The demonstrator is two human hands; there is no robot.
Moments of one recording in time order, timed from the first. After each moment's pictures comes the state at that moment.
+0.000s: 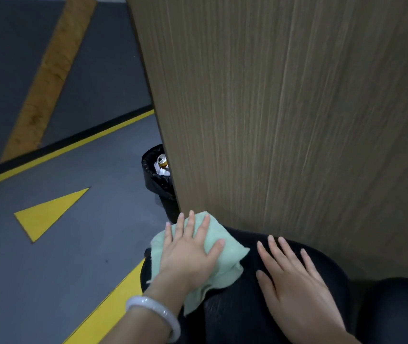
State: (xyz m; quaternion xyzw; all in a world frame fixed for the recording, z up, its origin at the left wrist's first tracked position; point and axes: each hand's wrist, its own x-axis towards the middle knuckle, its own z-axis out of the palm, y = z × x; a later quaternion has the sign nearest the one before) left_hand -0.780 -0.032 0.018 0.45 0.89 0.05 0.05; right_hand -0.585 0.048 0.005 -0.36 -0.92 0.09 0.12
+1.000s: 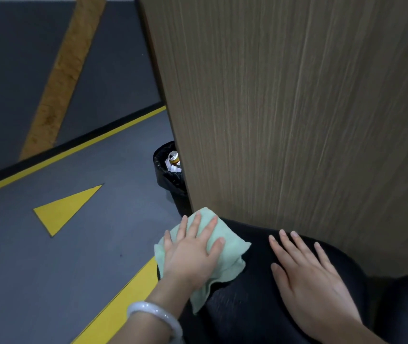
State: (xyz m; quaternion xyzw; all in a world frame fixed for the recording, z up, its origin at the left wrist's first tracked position) left_hand -0.782 -0.056 0.018 0.40 0.91 0.07 0.09; right_hand -0.586 0.046 0.012 -0.34 -0.93 0.09 0.09
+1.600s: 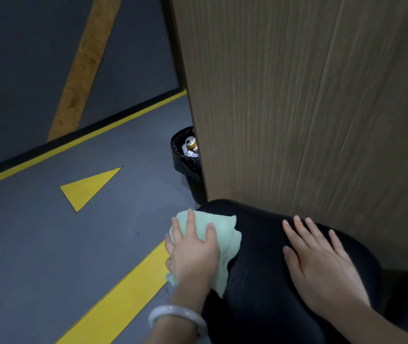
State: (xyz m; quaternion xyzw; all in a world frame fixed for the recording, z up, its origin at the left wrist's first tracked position) left_hand -0.751 -0.077 0.009 0.09 0.94 0.31 0.12; right_hand -0.586 0.041 0.020 -0.35 -0.93 0.10 0.05
